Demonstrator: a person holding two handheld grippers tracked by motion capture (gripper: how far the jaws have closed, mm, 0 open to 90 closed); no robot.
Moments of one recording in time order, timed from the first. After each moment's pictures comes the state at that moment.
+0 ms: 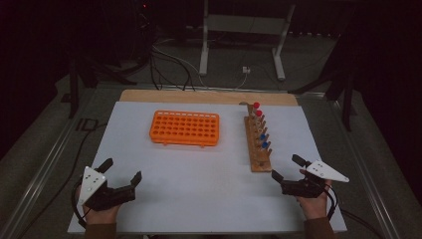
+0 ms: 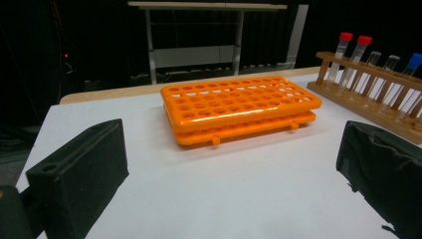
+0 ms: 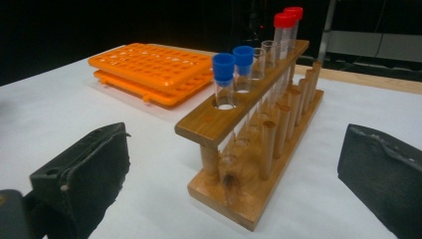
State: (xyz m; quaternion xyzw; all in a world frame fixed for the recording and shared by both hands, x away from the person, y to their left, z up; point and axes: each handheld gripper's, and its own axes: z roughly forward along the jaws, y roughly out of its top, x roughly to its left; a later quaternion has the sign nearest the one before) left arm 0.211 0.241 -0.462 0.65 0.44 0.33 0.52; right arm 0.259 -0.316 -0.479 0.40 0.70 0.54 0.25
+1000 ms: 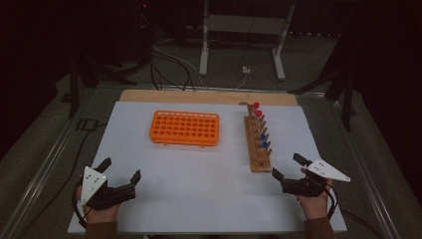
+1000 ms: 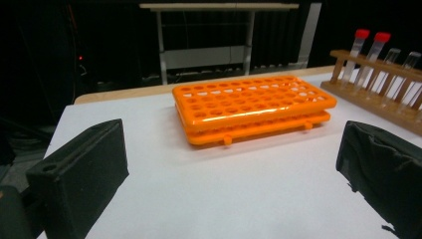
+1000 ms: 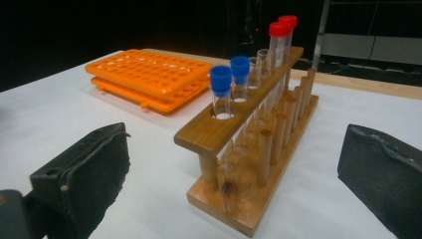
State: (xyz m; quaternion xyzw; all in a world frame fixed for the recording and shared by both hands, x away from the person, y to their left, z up) left arm 0.214 0.240 -0.466 0.65 0.45 0.35 0.50; right arm 0.258 -0.314 -0.471 0.40 0.70 0.54 0.25
